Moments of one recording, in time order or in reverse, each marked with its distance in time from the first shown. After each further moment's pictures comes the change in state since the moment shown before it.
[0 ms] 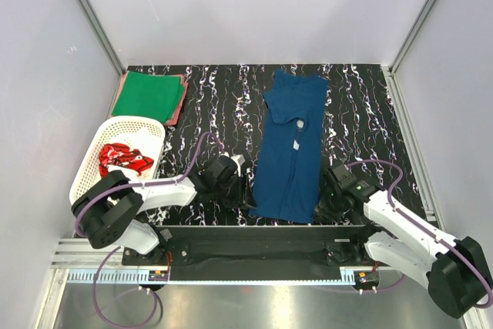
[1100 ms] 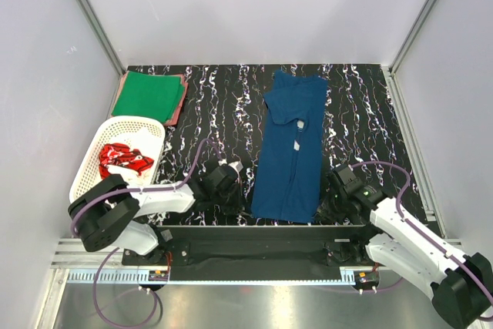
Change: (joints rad) left arm -0.067 -0.035 -0.058 0.013 -0.066 -0.098; right arm 0.000 -0.117 0.000 -0.055 0.013 0.021
